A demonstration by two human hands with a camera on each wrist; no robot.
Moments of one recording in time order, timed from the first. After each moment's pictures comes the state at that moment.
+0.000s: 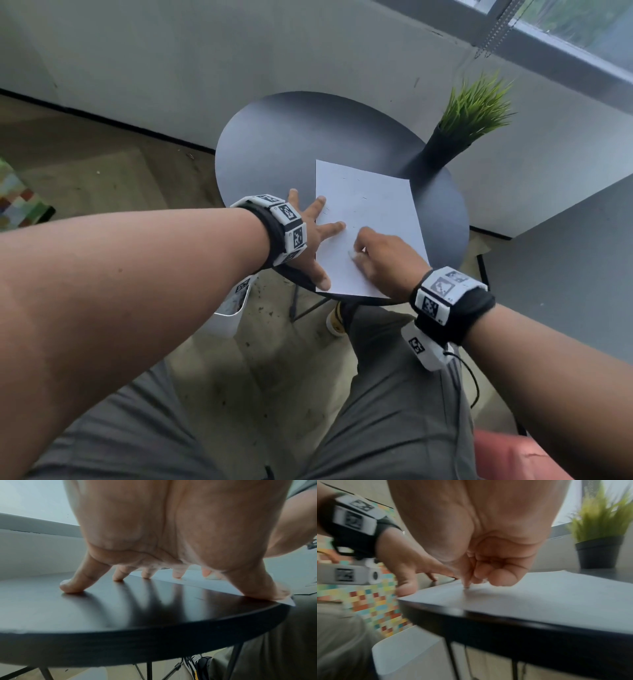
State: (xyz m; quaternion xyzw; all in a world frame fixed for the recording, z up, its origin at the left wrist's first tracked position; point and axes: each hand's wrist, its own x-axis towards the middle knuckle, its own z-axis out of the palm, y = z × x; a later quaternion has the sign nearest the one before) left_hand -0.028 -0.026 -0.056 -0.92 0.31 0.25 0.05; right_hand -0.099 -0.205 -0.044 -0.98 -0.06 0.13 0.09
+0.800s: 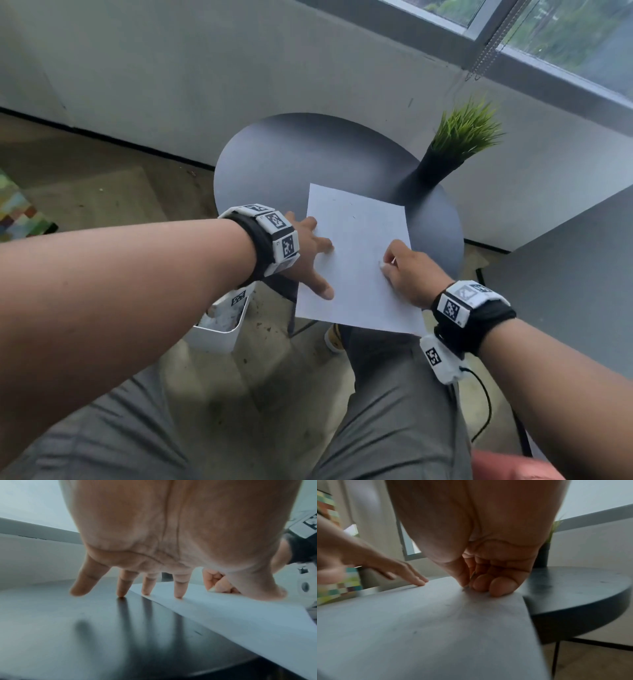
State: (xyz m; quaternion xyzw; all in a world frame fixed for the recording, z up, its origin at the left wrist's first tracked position) left_hand -0.024 -0.023 -0.038 -0.91 0.32 0.25 0.06; right_hand -0.087 -0.260 -0.047 -0.98 0.06 0.15 0.12
